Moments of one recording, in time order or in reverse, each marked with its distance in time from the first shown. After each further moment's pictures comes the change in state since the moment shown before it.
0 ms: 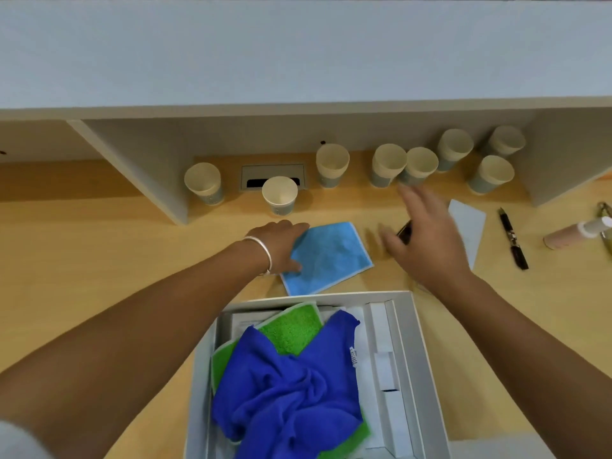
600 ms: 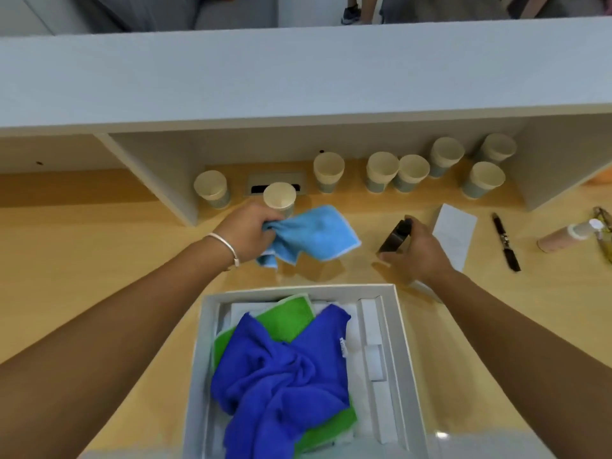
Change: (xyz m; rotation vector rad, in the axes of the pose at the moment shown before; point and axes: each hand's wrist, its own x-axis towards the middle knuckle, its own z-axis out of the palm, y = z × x) left_hand -0.077 0.009 -0.056 -0.356 0.399 0.073; right_hand 0.005 0.063 0.043 0.264 -0.315 0.377
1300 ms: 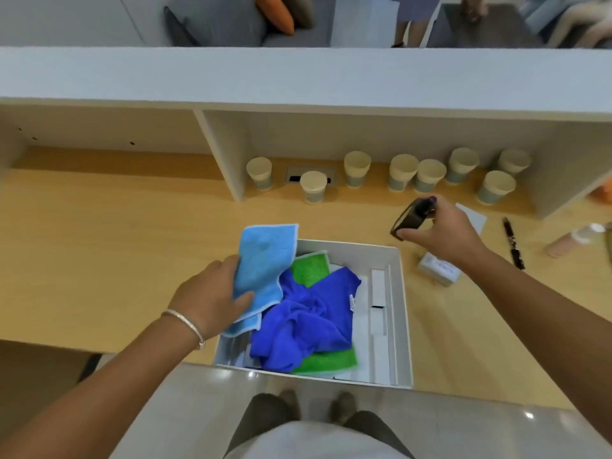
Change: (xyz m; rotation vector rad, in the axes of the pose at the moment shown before) left_hand -0.227 0.034 0.028 0.229 0.101 -0.465; right_hand -0.091 -0.034 -0.067 0.044 0.064 -0.368
